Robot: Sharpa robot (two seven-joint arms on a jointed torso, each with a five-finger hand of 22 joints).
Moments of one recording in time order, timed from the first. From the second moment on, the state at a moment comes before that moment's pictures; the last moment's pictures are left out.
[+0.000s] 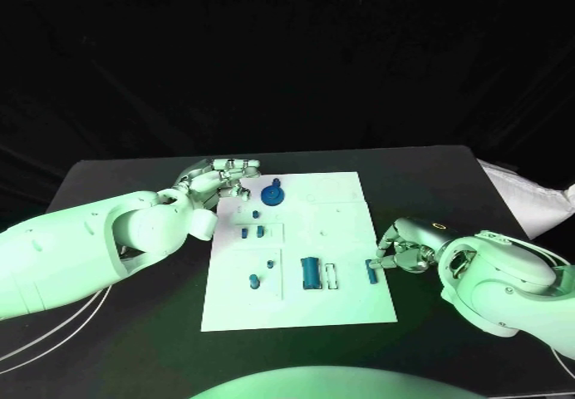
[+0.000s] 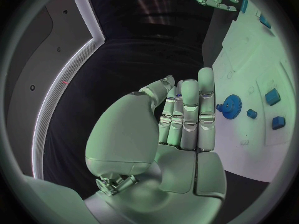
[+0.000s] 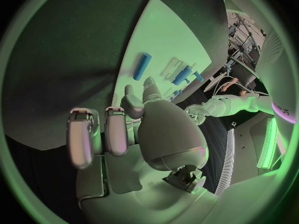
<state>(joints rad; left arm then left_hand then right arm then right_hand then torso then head) 1.15 -0.88 -0.03 1.52 0.08 -0.18 0.28 1.37 -0.12 0.44 -0.06 0.10 1.05 0.17 0.13 0.07 1.14 0.10 0.21 0.11 1.23 0.01 1.04 0.51 0.16 1.21 0.11 0.60 0.93 1.04 -1.14 -0.06 1.94 -1.54 -0.25 -0.55 1.34 0.07 -0.22 0.15 0.19 1.10 0.09 0.16 0.29 1.37 0.00 0.99 1.17 1.47 -0.07 1.39 1.31 0.05 1.46 0.05 1.48 1.31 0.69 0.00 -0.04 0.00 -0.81</state>
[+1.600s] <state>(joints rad) 1.15 -0.88 -0.03 1.51 0.08 -0.17 0.27 1.37 -0.12 0.44 -0.05 0.10 1.04 0.18 0.13 0.07 1.14 0.10 0.21 0.11 1.23 0.01 1.04 0.51 0.16 1.21 0.11 0.59 0.93 1.02 -1.05 -0.05 1.92 -1.84 0.00 -0.58 1.44 0.06 -0.18 0.10 0.14 1.13 0.07 0.16 0.30 1.37 0.00 0.97 1.16 1.47 -0.07 1.39 1.31 0.05 1.46 0.05 1.47 1.31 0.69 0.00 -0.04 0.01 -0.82</state>
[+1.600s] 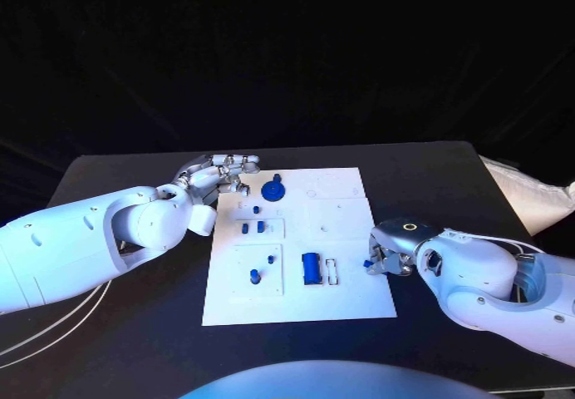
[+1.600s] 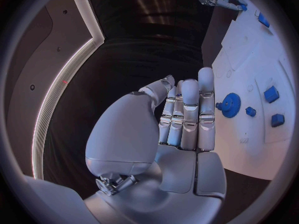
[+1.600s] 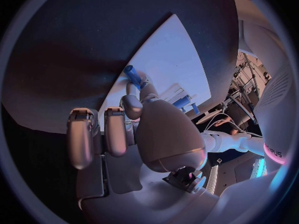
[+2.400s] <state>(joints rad) 1.15 -0.88 -0.03 1.51 0.08 -0.17 0.27 1.37 -0.12 0.44 -0.05 0.10 1.04 0.17 0.13 0.07 1.14 0.10 0.21 0.11 1.23 0.01 1.04 0.51 0.16 1.21 0.11 0.59 0.93 1.02 -1.02 -0.04 1.90 -1.87 0.00 -0.58 1.45 0.05 -0.13 0.14 0.44 1.15 0.07 0.14 0.30 1.37 -0.01 0.95 1.16 1.46 -0.07 1.39 1.31 0.05 1.46 0.04 1.48 1.31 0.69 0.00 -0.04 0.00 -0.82</state>
